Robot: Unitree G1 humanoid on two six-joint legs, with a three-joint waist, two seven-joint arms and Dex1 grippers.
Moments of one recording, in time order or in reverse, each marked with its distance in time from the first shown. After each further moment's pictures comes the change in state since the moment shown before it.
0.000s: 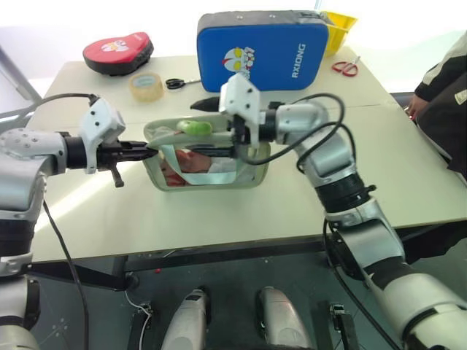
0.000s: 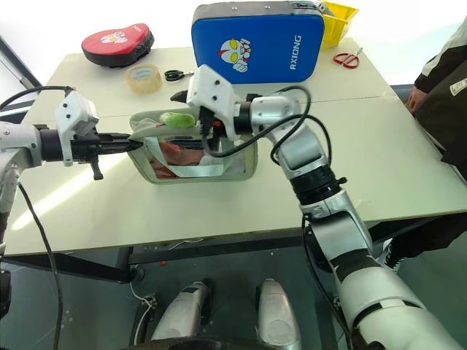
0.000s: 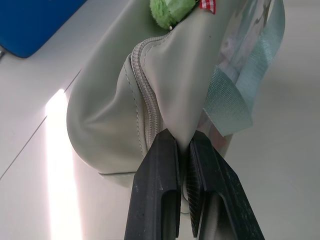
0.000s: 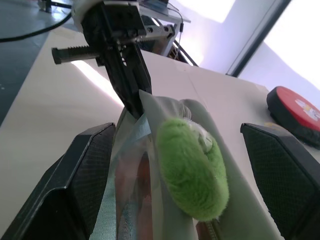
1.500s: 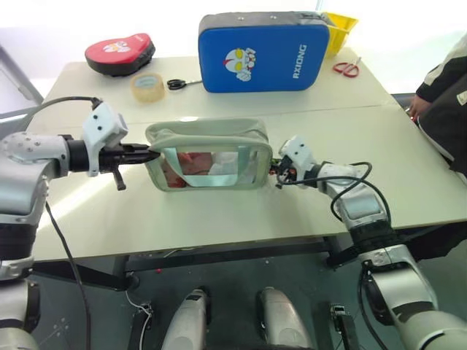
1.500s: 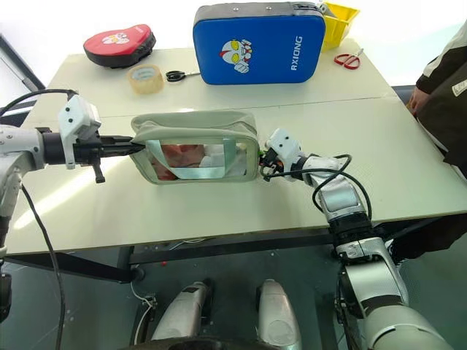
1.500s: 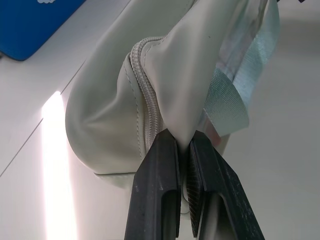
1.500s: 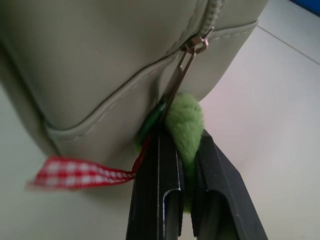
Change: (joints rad) left arm 0.027 -0.005 0.003 -0.017 -0.002 -0.020 -0.001; right arm 0.383 -0.189 -0.127 0.035 -0.047 0.075 -0.236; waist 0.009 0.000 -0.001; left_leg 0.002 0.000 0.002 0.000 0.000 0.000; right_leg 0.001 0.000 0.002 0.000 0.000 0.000
